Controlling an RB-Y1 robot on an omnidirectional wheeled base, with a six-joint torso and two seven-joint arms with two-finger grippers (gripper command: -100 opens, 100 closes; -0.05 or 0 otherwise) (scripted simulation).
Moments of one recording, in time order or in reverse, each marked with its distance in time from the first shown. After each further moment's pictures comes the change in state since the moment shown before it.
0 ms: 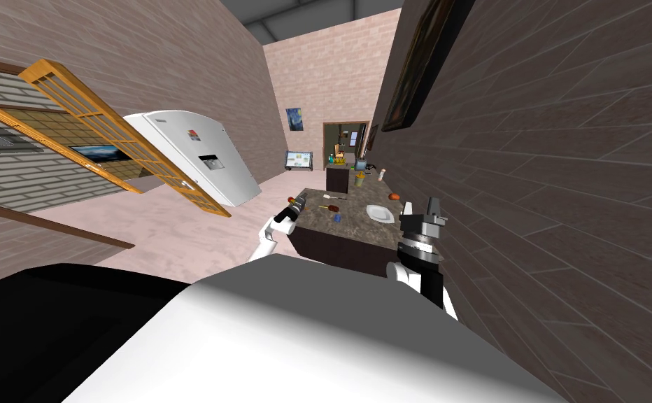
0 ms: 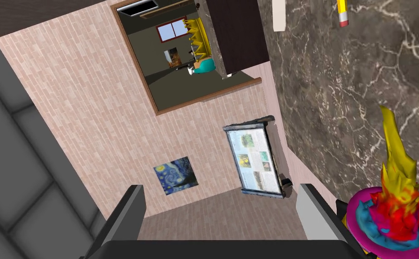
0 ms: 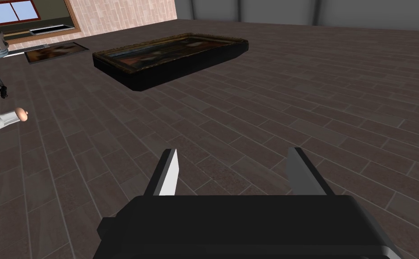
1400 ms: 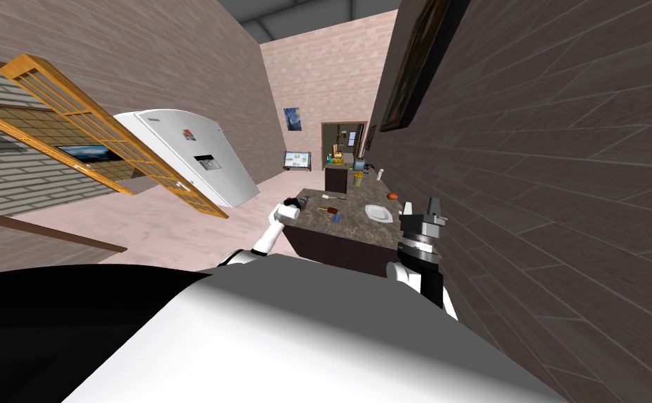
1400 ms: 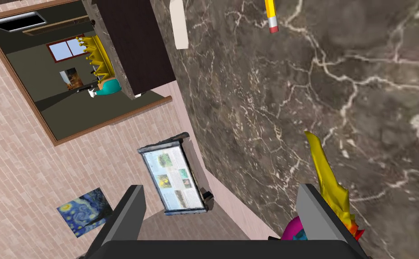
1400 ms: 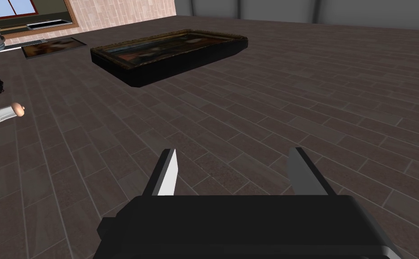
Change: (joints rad) left arm -0.291 0.033 0.023 0.297 0.086 0.365 -0.002; right arm 0.000 0.000 0.000 0.000 0.000 0.000 0.000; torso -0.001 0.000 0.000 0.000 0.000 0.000
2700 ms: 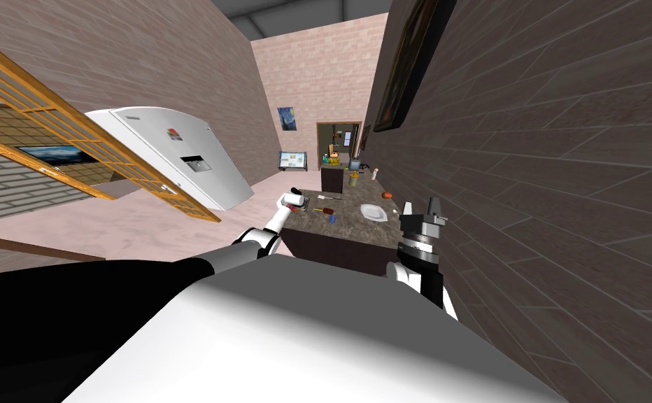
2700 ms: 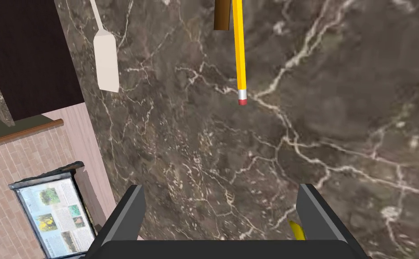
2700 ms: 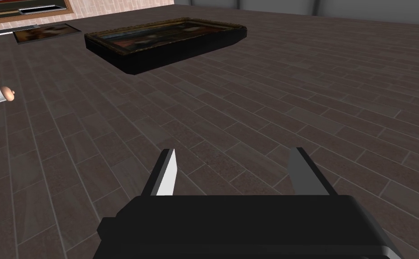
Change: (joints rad) left arm -0.311 -0.002 0.043 0.375 0.091 0.324 0.091; right arm 0.000 0.000 0.000 0.000 0.000 0.000 0.000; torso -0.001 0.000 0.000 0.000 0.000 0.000
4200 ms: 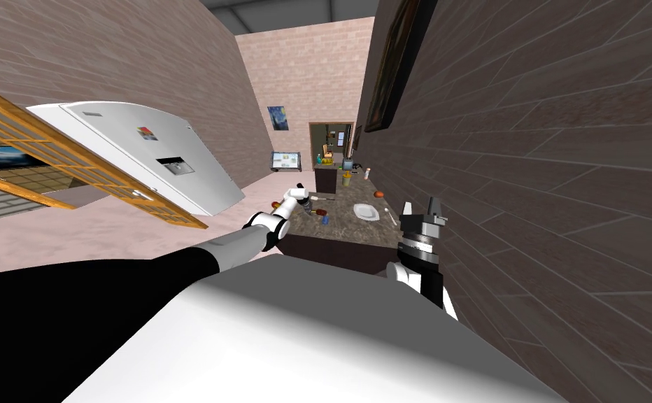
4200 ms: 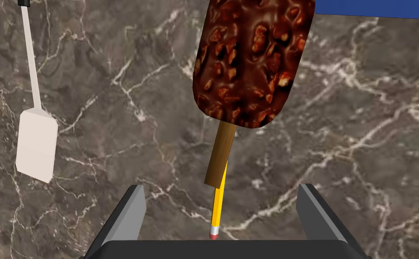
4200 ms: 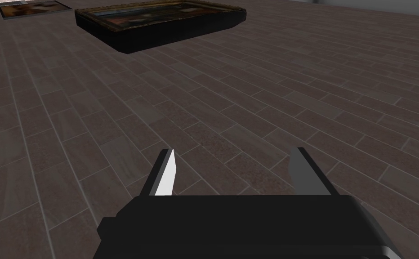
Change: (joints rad) left arm -0.272 -0.038 0.056 0.420 0.074 0.178 0.178; right arm 0.000 0.000 0.000 0.000 0.000 0.000 0.000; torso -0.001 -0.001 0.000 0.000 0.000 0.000
